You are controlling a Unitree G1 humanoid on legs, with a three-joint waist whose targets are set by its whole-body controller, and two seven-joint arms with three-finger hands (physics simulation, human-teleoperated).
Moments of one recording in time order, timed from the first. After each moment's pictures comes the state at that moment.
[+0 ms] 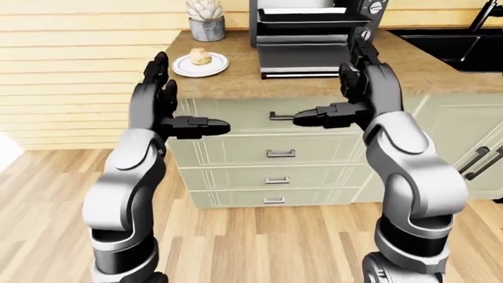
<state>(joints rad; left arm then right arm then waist) -0.62 0.22 0.16 -0.41 -0.20 0.92 0.10 -0.71 -0.18 -0.11 -0.48 0.08 1.04 -0.07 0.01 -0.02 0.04</state>
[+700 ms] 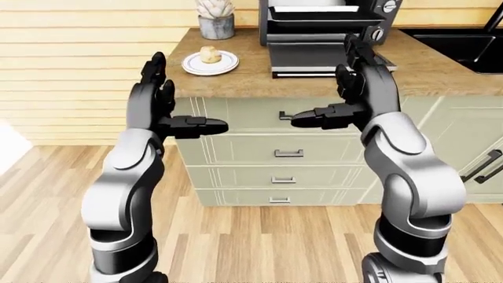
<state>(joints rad) -0.62 0.22 0.17 -0.41 -0.20 0.92 0.10 -0.71 -0.18 -0.11 -0.48 0.09 1.04 -0.06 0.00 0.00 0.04</state>
